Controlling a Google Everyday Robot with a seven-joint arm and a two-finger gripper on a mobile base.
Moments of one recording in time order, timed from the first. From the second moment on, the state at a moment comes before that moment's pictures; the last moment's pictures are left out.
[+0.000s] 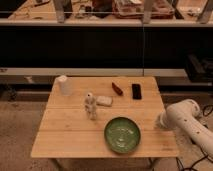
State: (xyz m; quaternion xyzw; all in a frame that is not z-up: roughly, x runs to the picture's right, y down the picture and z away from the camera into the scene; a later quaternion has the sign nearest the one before) arm 0.290 0.221 0.807 -0.17 -0.19 -0.56 0.79
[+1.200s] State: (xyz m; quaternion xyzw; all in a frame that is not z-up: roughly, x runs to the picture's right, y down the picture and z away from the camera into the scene) arm 0.208 0.194 0.818 -0.12 -0.25 -0.60 0.75
